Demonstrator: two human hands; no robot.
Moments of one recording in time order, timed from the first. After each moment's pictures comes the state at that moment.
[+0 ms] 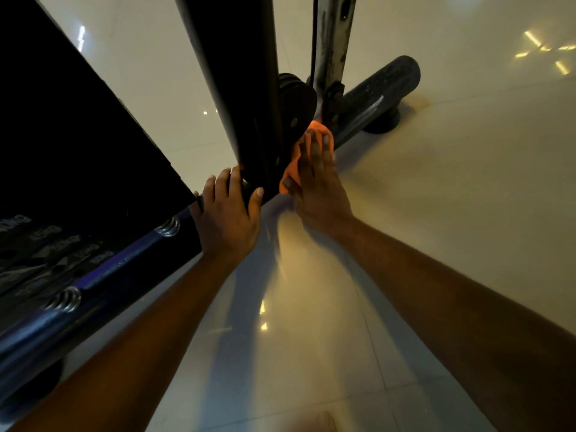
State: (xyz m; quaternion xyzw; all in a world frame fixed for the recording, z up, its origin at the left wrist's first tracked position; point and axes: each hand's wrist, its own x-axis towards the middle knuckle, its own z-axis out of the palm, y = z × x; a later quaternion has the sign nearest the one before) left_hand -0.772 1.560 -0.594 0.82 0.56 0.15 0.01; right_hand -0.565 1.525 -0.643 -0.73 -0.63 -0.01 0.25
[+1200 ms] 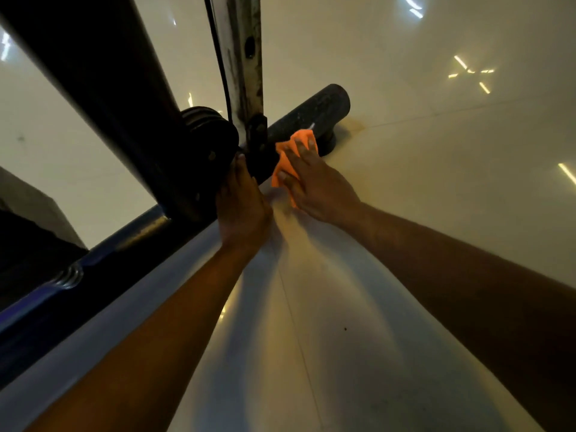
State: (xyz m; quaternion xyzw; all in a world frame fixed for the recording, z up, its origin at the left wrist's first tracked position) left_hand -0.600 1.562 -0.605 0.80 0.50 0.30 0.15; right_hand -0.437 1.499 -0.569 -0.74 -0.64 0.08 0.21
